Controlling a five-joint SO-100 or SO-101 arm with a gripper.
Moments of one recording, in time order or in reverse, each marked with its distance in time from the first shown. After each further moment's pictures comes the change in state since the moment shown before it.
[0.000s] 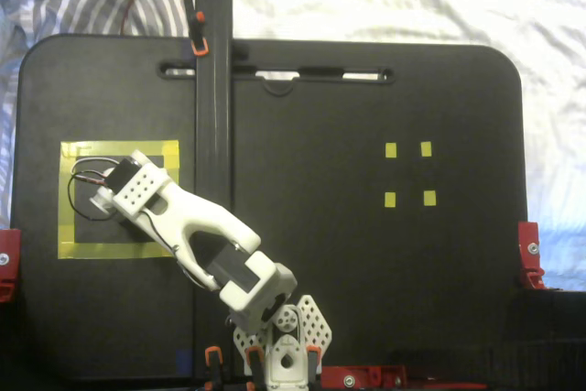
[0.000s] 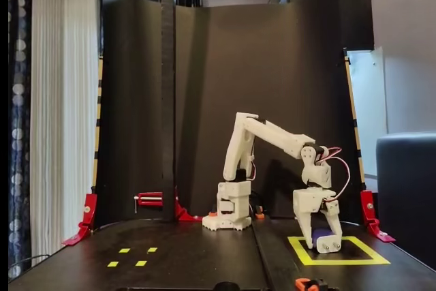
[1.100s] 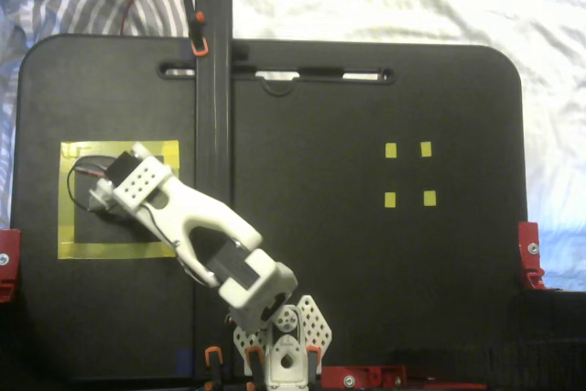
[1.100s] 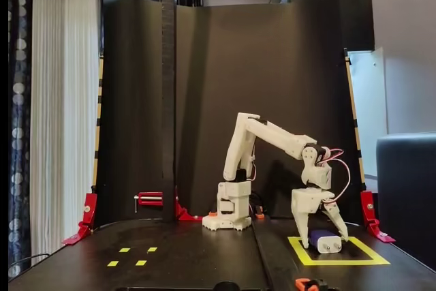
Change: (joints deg) arm 1.5 1.8 -4.5 9.1 -1.2
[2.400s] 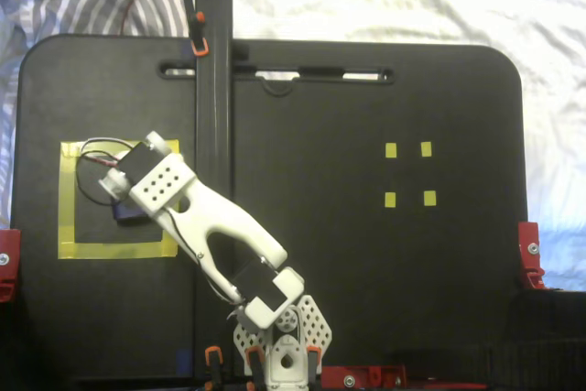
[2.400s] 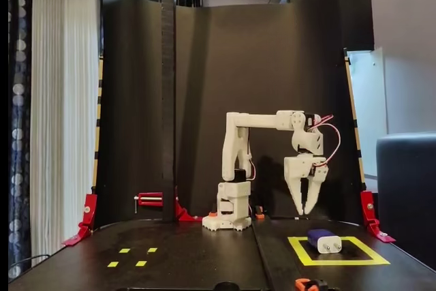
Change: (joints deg) arm 3.3 11.2 -6.8 13.9 -1.0
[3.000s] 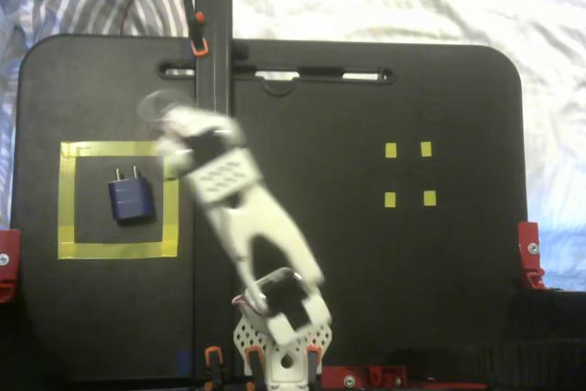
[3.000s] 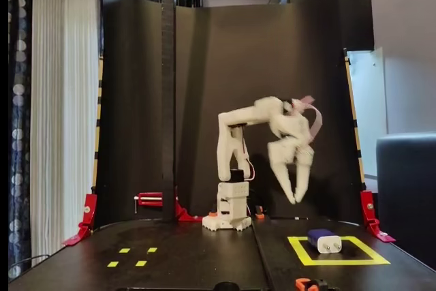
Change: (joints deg) arm 19.8 14.3 0.8 -8.0 0.4
